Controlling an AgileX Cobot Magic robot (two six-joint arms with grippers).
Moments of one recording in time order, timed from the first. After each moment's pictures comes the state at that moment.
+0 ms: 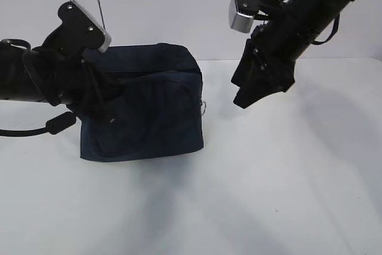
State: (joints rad) left arm -0.43 1.61 -0.86 -1.60 0.13 2.01; right arm 0.20 1.93 -1.62 0.54 1.22 -1.44
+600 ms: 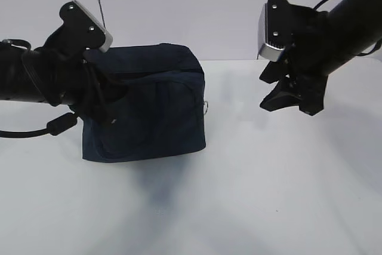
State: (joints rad) left arm -0.43 1.61 -0.86 -1.61 0.16 2.01; right arm 0.20 1.66 -1.26 0.46 0.83 -1.49
